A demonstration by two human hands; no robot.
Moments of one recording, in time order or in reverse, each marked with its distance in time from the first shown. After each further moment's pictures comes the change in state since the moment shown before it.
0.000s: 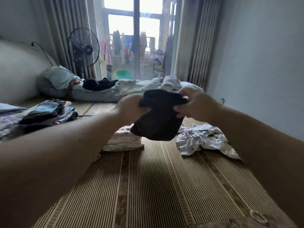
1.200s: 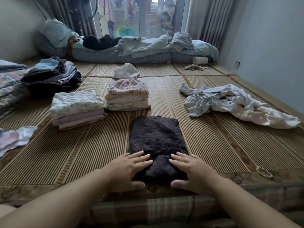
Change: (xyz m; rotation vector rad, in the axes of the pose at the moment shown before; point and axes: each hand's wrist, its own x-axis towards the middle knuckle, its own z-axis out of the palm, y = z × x) left_hand -0.230 -0.079 0.157 0.161 -0.766 0.214; right_hand -0.163 0.190 0.163 -0.588 -0.548 -0.124
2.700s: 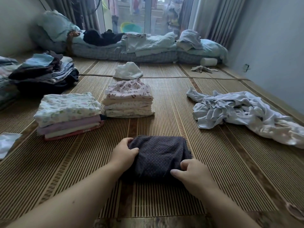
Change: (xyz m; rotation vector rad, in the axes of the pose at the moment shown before) left_hand 0.090 -0.061 -0.017 -0.890 0.555 -0.784; right_hand 0.074 -0.005 -0.024 0.459 0.228 0.515
